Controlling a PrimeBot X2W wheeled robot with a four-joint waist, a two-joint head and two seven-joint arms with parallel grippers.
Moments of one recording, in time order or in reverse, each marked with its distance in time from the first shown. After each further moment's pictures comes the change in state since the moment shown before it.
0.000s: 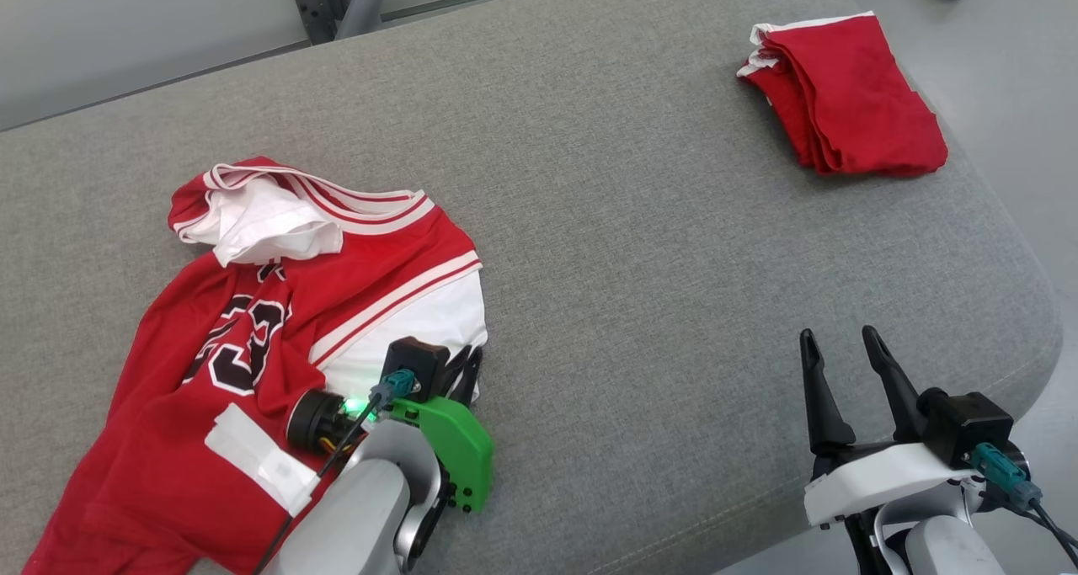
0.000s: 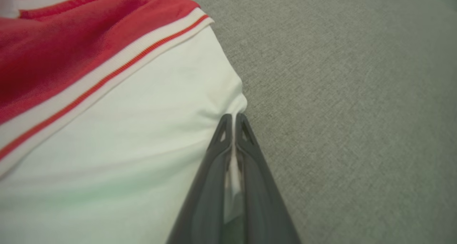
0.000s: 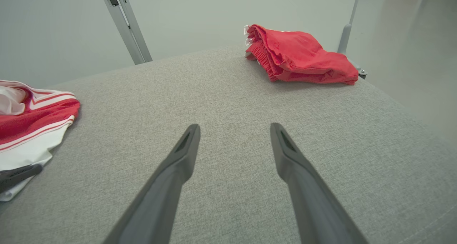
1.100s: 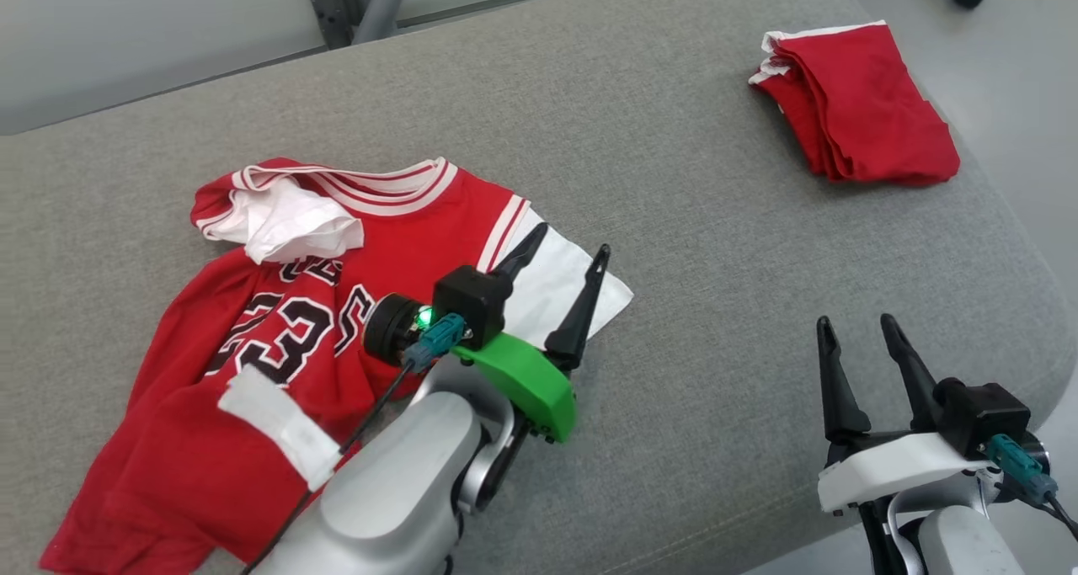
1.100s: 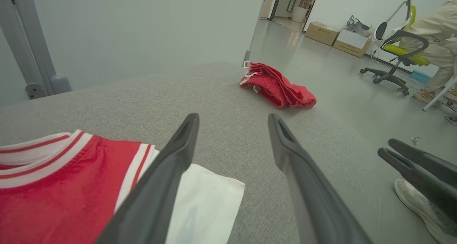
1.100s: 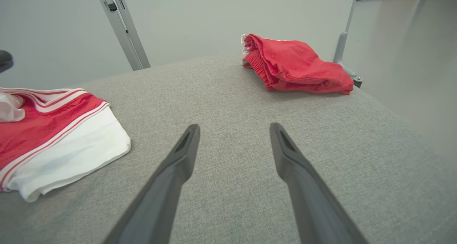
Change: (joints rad) left arm -0.172 -0.020 -0.207 -0.188 -0.232 0.086 -0.199; right arm -0.013 0.000 -0.028 0.001 -0.018 0.000 0.000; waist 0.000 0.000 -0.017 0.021
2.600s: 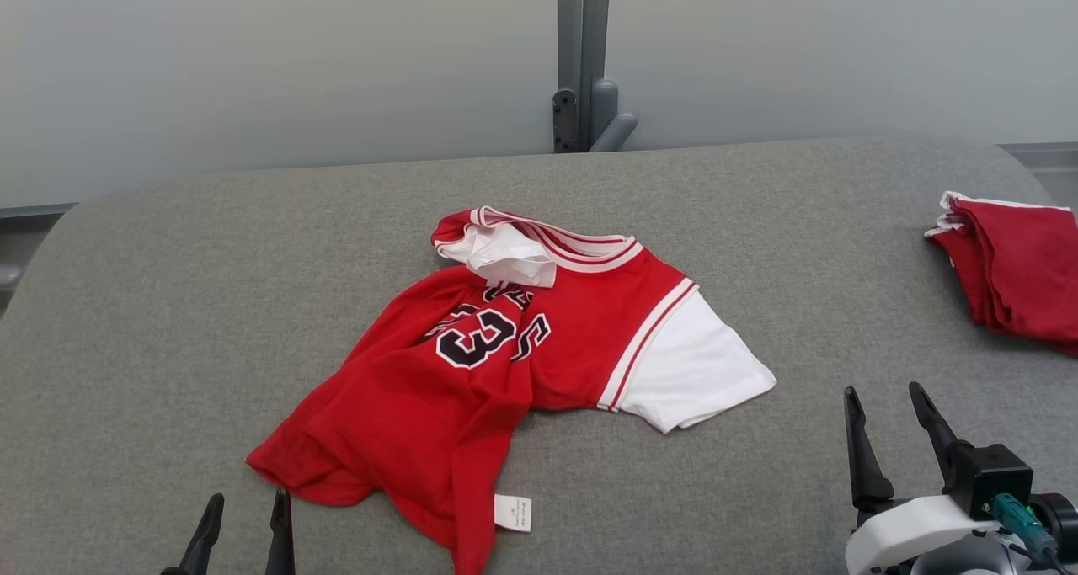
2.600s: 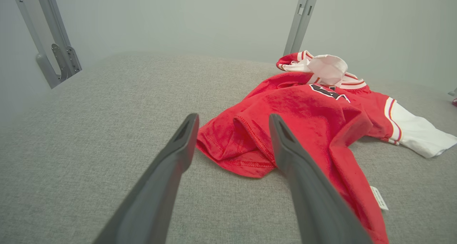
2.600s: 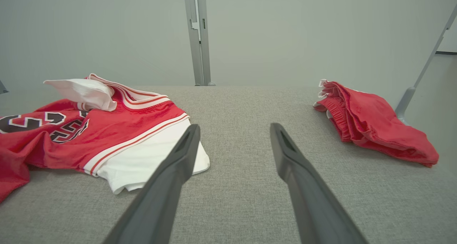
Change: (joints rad) left arm 0.843 0.074 0.846 -0.356 0.356 -0.201 -0.006; right arm 0.114 0.001 -0.072 0.007 -0.143 0.000 0.000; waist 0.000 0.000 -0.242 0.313
